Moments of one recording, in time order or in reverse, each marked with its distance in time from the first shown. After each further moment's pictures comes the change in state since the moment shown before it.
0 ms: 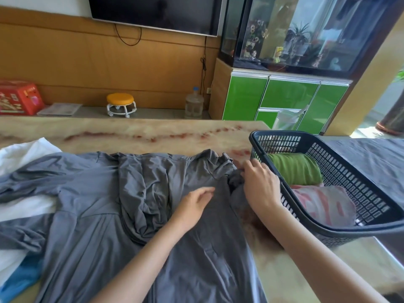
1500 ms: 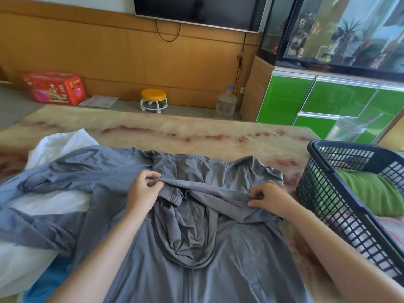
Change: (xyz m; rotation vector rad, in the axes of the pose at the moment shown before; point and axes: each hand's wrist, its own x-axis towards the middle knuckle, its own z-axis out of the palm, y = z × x) left_hand 0.008 -0.089 -0.158 0.053 0.727 -0.263; right_hand 0.061 -0.008 0.122 0.348 -0.672 -0.170
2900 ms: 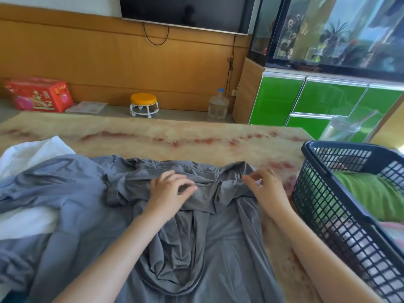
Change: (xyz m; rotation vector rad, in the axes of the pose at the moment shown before) left_hand 0.008 0.028 0.068 0.510 -0.261 0.517; right_hand 0.013 -0.010 -0.002 0.318 0.465 0.168
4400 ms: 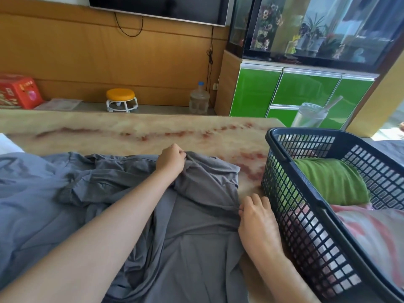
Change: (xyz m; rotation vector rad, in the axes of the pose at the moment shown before) left_hand 0.100 0.078 0.049 -0.095 -0.087 -0.337; right_hand -0.080 0.046 -0.003 -0.569 0.180 -0.123
